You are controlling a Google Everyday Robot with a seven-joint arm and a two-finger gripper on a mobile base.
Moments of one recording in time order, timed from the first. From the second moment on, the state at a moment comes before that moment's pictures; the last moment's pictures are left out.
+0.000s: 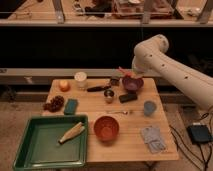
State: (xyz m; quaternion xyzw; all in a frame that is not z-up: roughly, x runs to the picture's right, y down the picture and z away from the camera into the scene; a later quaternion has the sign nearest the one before) arm 0.178 -0.096 0.780 -0.10 0.00 0.08 0.99
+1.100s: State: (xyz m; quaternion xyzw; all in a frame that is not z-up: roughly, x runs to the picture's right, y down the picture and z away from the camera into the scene) arm 0.255 -0.160 0.890 -0.05 -0.05 0.12 0.99
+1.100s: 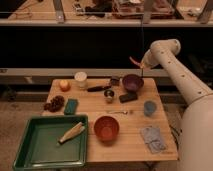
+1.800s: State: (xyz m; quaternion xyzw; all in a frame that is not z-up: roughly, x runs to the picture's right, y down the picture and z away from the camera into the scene) arm 0.231 -0.143 0.875 -0.13 -0.05 0.06 0.99
